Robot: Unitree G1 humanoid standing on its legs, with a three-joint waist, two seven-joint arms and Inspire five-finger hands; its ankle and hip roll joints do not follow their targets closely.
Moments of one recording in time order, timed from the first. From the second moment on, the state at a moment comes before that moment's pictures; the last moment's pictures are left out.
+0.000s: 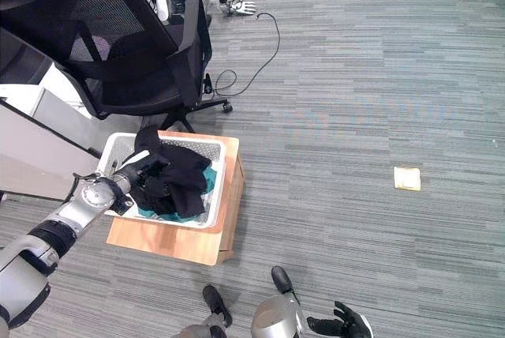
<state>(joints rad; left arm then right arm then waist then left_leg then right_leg) -0.73 0.66 -0.70 0.89 -0.26 -0.09 -0.12 0.11 -0.40 0.01 1.01 0.34 -0.06 -0.03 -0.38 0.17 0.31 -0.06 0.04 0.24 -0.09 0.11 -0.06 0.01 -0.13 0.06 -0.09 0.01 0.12</state>
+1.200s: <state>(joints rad) -0.89 1.05 -0.68 0.34 -0.35 -0.20 -0.05 0.10 -0.41 0.01 1.05 0.33 -0.06 -0.01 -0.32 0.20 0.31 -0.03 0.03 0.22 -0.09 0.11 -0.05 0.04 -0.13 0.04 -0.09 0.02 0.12</state>
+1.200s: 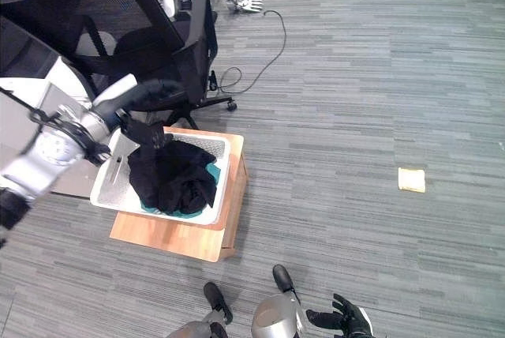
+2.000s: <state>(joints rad) 0.17 0.18 0.07 1.34 -0.62 -0.08 0.03 0.09 -0.31 0.07 1.24 0.25 -0.05 -0.02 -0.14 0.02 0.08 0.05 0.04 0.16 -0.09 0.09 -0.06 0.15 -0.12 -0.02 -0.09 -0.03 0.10</state>
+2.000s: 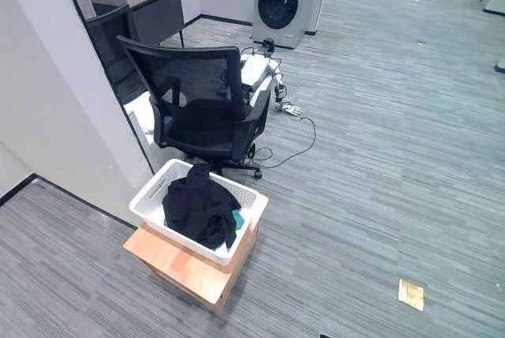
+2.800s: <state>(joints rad) 0.03 0.29 0.11 1.42 -0.58 -0.14 0.14 -0.05 -0.30 0.26 1.21 0.19 -0.09 -0.09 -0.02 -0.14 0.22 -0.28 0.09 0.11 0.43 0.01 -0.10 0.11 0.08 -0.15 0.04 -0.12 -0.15</state>
